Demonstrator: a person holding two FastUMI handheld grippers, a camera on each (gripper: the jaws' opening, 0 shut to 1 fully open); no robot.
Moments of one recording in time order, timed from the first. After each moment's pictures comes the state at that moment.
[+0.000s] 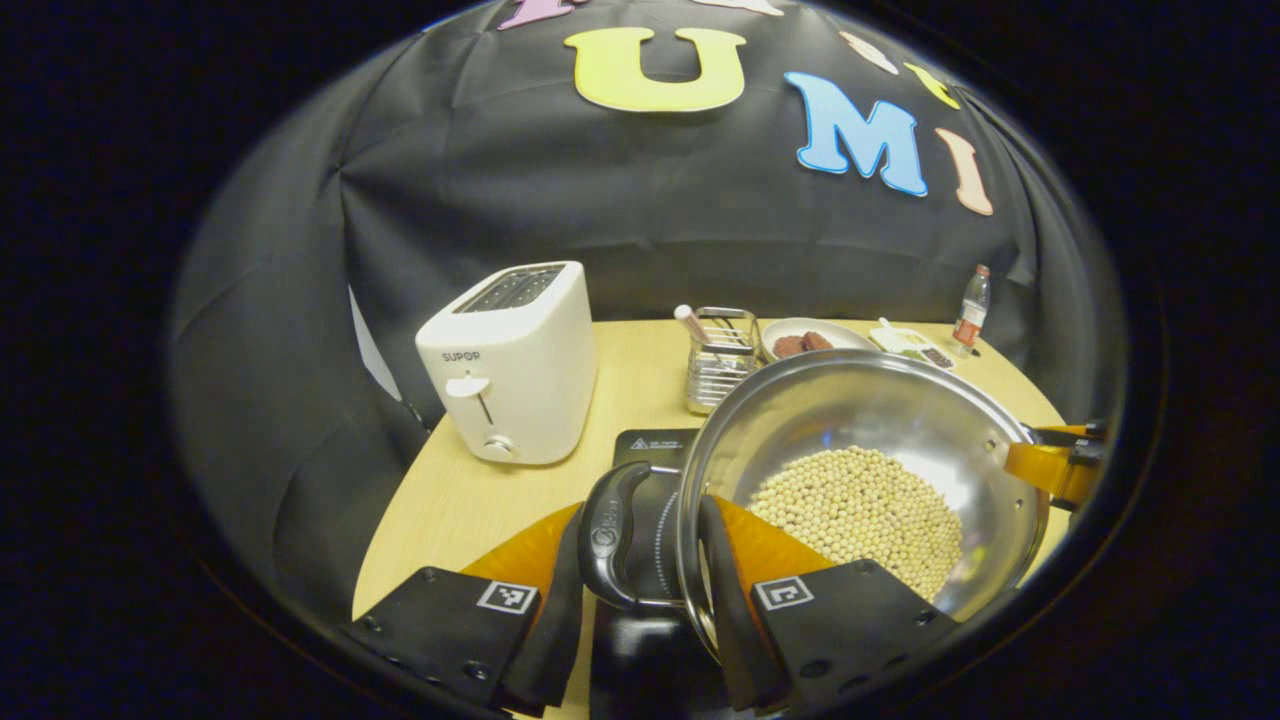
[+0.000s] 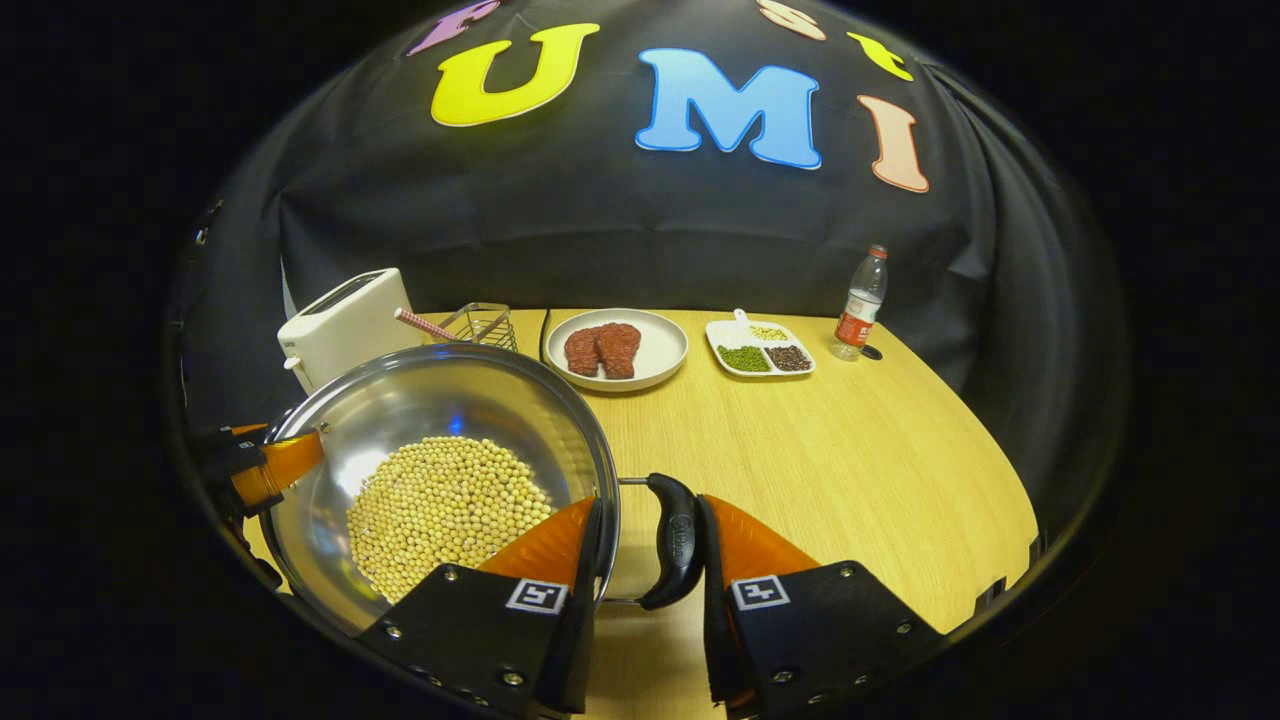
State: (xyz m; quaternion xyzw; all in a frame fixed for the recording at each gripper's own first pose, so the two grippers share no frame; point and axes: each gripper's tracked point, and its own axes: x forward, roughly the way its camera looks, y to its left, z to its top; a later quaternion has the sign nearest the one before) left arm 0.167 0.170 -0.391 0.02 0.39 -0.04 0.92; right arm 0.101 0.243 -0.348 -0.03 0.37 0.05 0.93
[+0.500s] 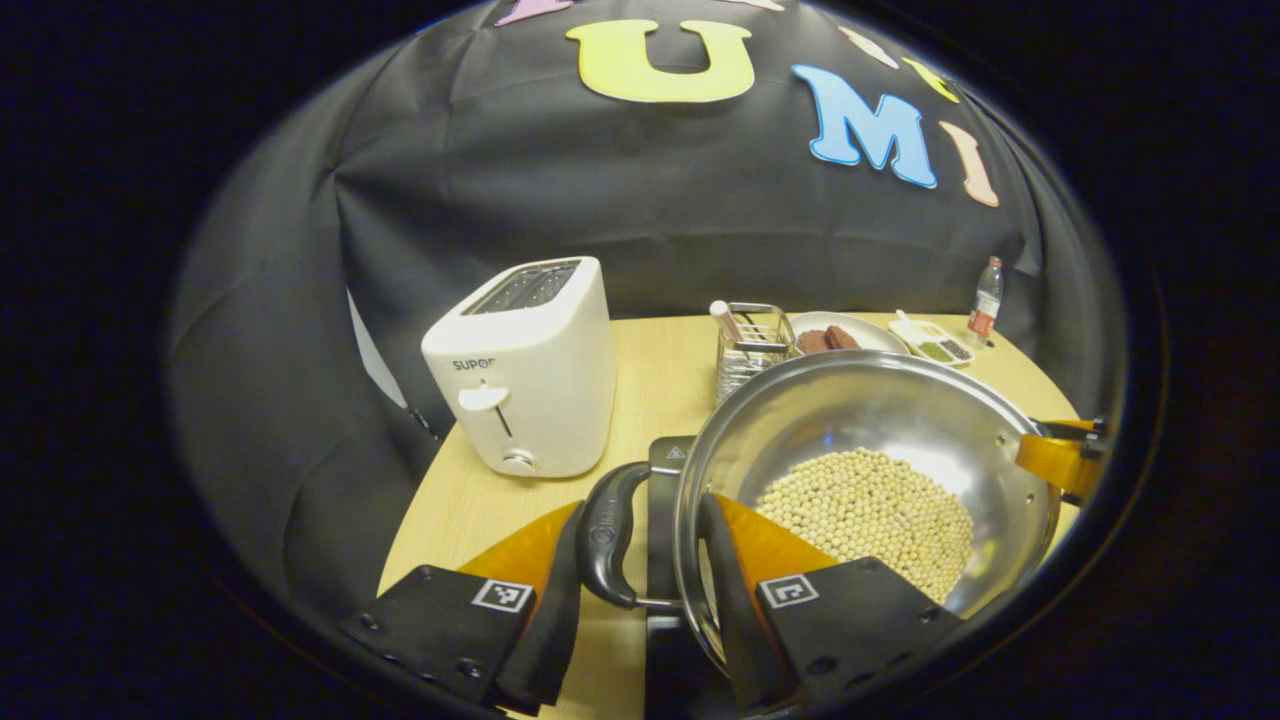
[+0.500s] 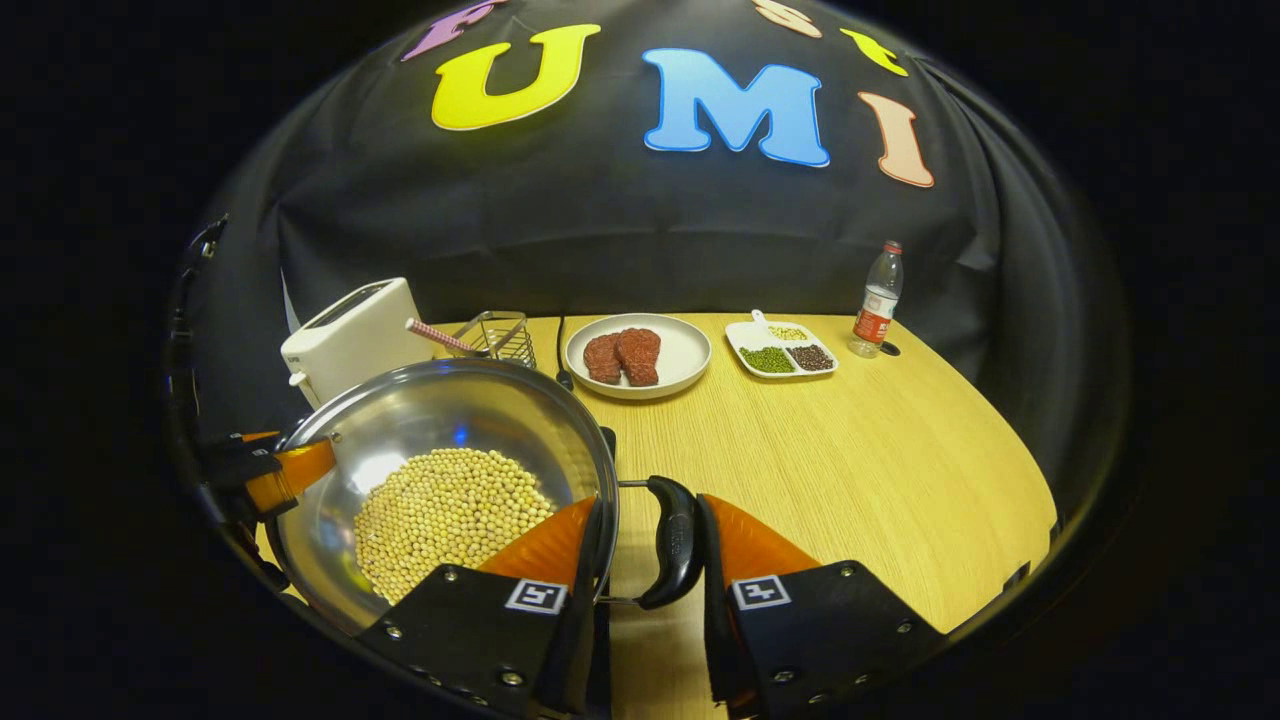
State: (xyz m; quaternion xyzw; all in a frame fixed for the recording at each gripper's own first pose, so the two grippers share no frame) left arm 0.184 0.191 -0.401 0.04 0.39 -0.03 0.92; right arm 0.111 0.267 -0.350 0.00 0.36 0.06 0.93
